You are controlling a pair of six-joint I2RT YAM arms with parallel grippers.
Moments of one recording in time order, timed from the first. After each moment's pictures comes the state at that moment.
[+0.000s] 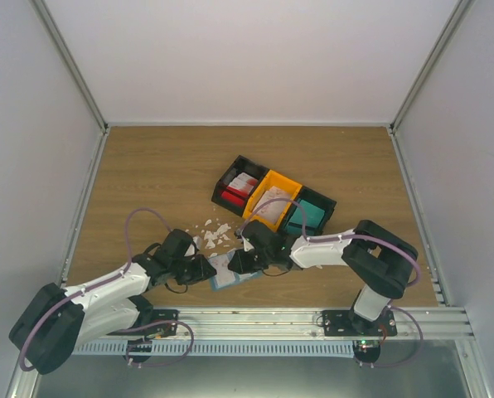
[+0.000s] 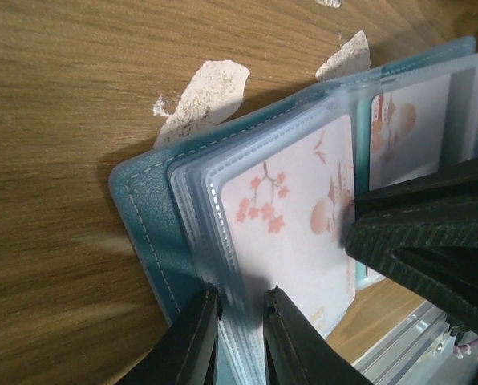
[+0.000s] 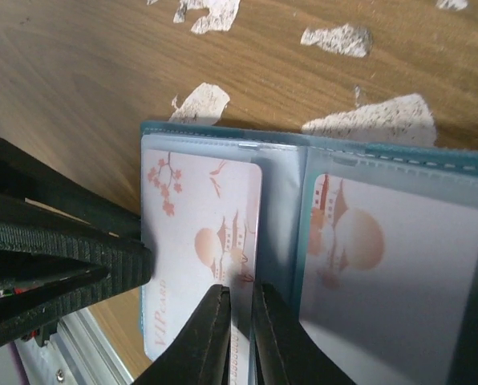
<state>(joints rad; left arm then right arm) -0.61 1.02 0.27 -0.23 0.40 -0.88 1.01 1.69 0.74 0.07 -0.34 0.80</state>
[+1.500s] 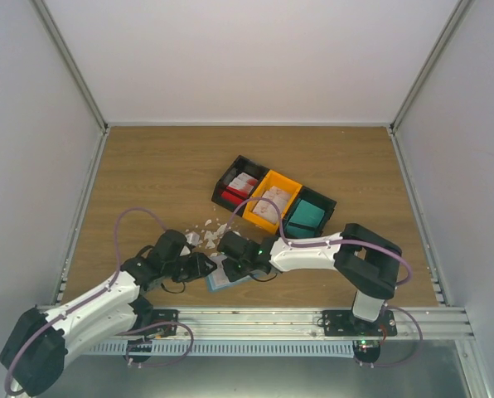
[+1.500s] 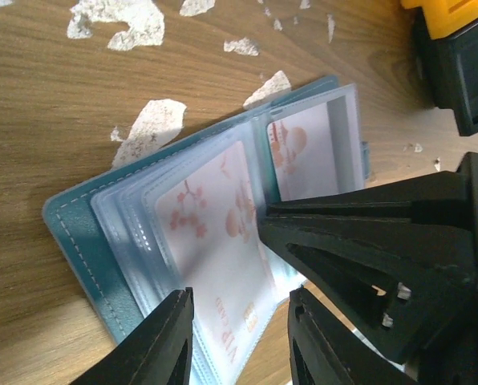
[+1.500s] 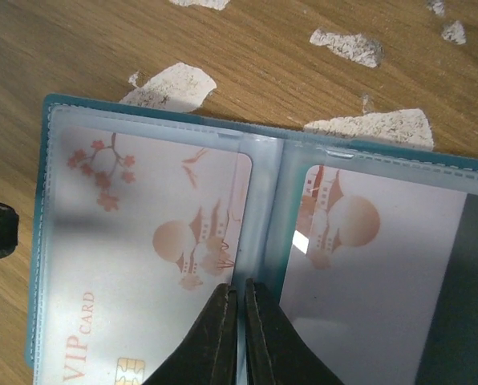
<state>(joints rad) -0.62 0.83 0.27 -0.31 0.36 -0.89 1.17 1.77 0.97 -0.30 0.02 0.69</state>
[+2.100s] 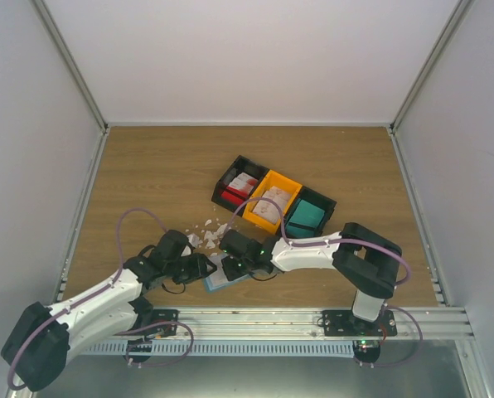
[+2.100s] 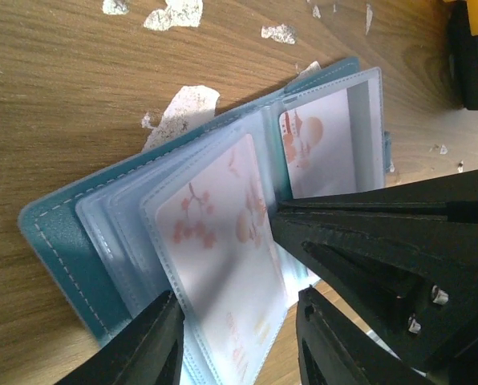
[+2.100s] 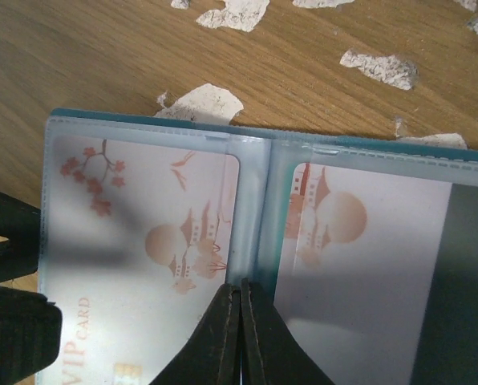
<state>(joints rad) -0.62 0.87 0.27 -0.31 0.36 -0.91 1.15 1.77 0.93 -0.22 -0.03 0.69</state>
